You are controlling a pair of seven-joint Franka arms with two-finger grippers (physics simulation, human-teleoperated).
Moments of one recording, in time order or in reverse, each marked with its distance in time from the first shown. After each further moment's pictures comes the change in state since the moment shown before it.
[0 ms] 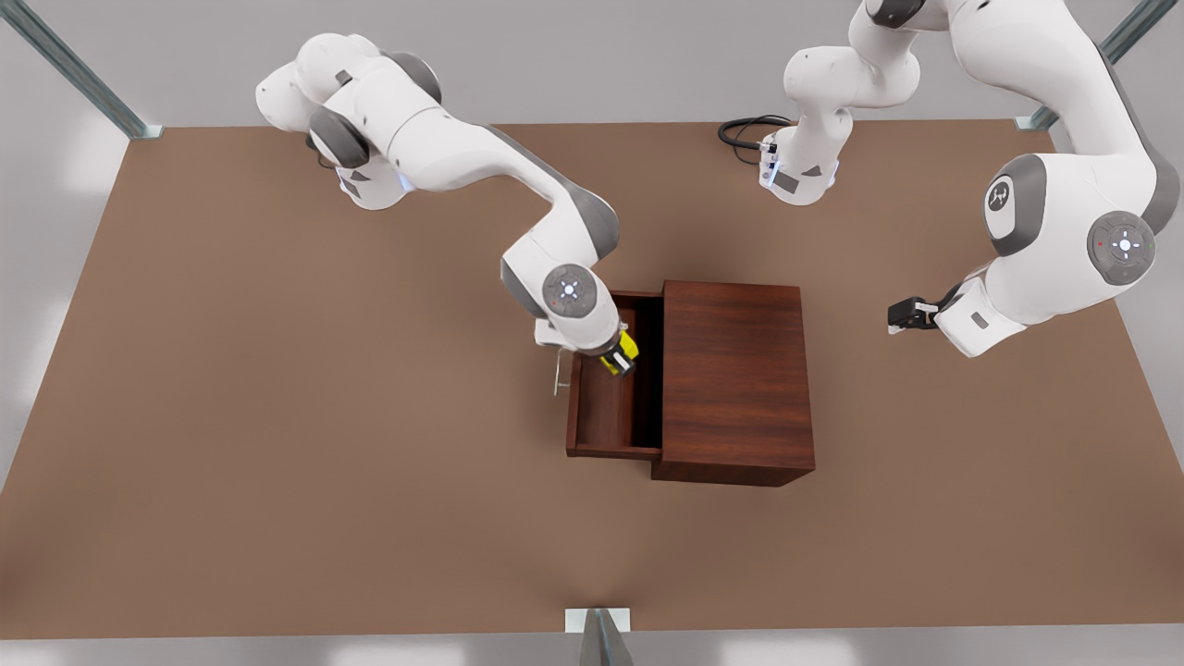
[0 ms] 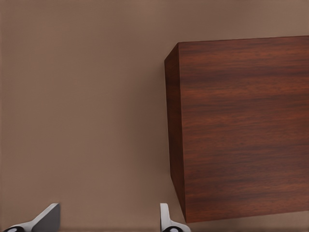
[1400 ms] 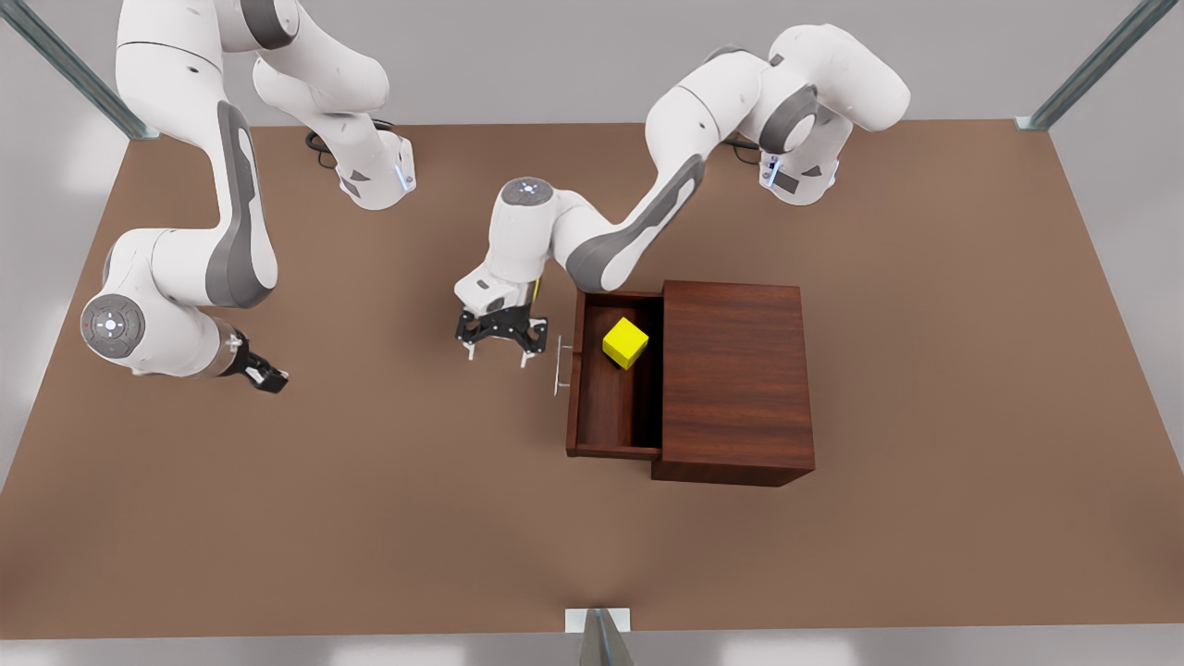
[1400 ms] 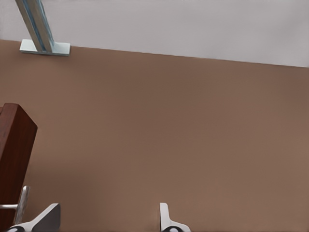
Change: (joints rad) left arm -0.915 0.751 0.058 0.605 0.234 0.752 -1.108; right arm -0.753 -0.587 -0.031 -0.715 -0.213 -0.127 -0.961
